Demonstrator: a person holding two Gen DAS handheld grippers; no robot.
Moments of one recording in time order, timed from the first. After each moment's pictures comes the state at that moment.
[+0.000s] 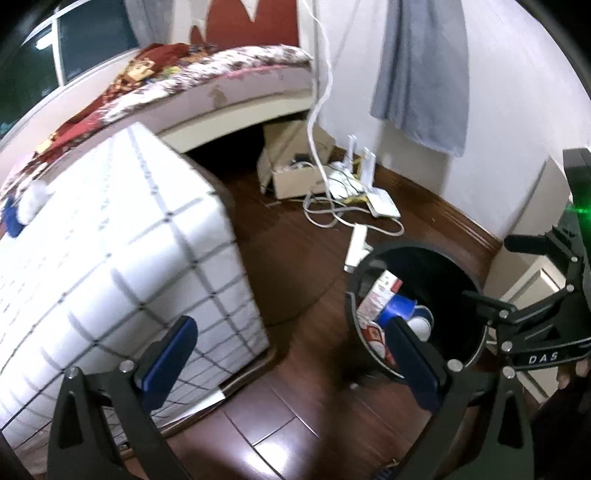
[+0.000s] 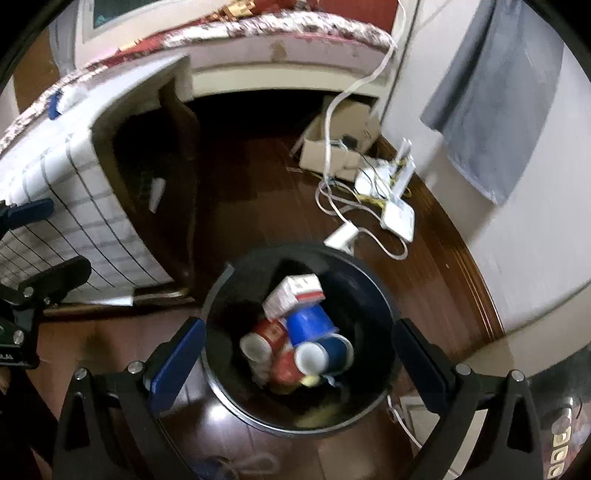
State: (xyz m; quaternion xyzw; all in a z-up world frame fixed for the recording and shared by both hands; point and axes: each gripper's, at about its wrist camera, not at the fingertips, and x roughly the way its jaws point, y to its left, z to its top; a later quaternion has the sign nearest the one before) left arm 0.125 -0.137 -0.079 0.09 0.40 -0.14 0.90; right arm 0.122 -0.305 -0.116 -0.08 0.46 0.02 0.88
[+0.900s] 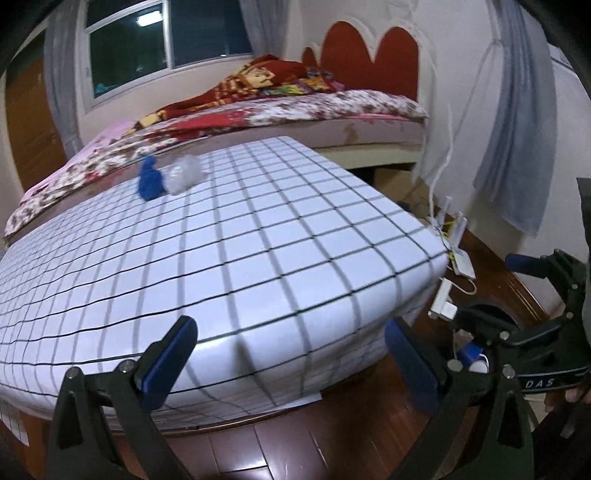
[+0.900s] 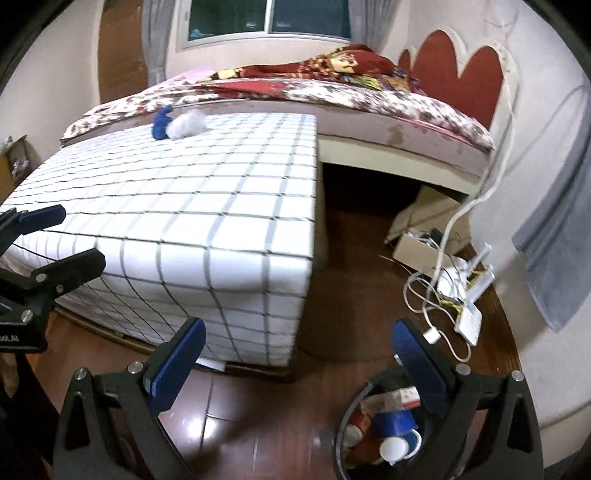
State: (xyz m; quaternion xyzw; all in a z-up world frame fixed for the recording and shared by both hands) left arm 0.109 0.011 -0.036 0.01 0.35 0.01 0.94; right arm 0.152 -0.139 -0.057 -0.13 0.37 0.17 0.91
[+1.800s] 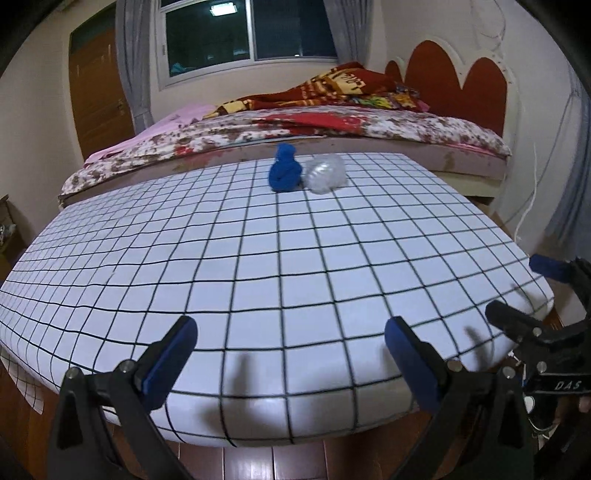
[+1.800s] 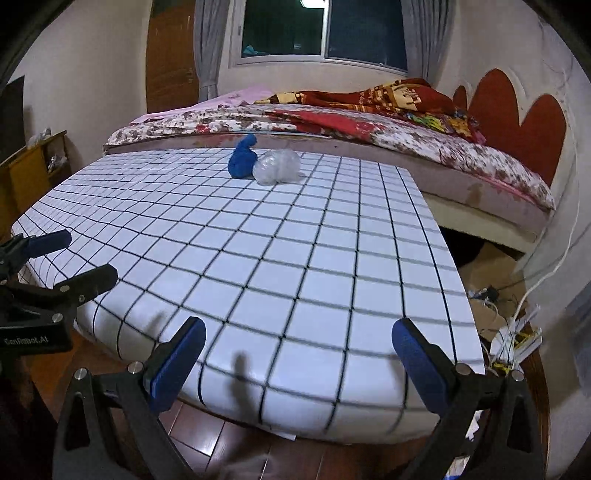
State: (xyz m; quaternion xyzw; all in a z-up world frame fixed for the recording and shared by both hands) left arm 0.112 0.159 -0.036 -0.03 0.33 0.13 0.93; right arm 0.182 0.006 -0.038 -0.14 0.32 0.25 0.90
